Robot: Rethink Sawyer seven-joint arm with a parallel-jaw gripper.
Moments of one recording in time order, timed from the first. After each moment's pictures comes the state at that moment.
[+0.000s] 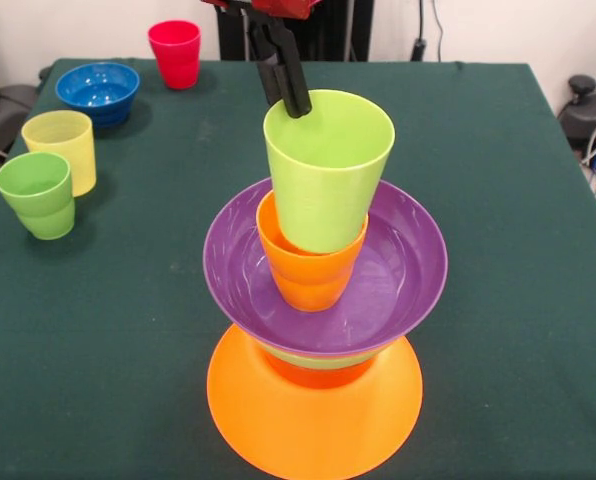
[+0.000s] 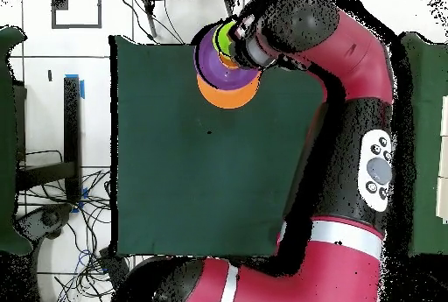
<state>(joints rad) -0.28 -0.49 -0.07 0.97 0.38 1.11 2.08</state>
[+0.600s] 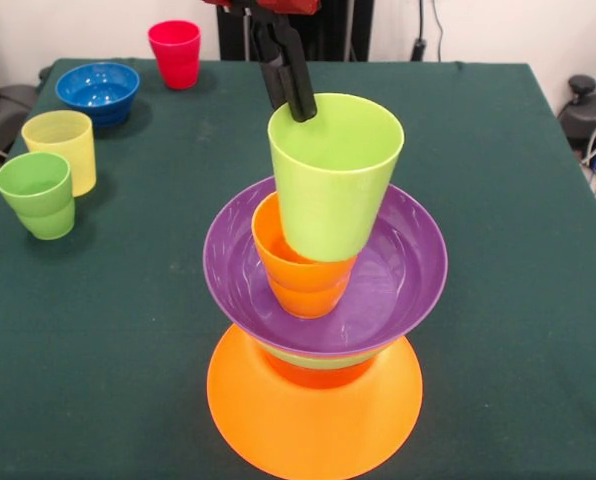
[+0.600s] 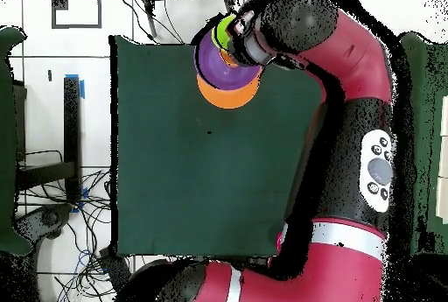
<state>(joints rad) -0.29 -0.50 -0.05 0.98 0.36 1.07 2.08</state>
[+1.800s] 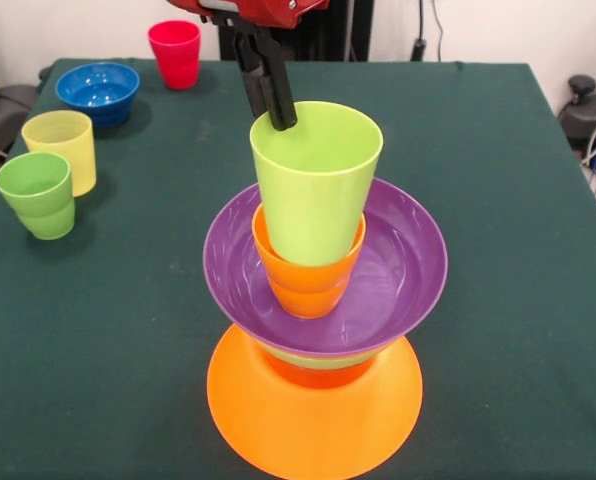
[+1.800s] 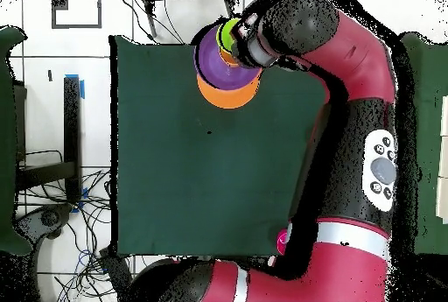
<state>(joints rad) -0.30 -0.50 -0.03 0.98 0.32 1.07 2.08</state>
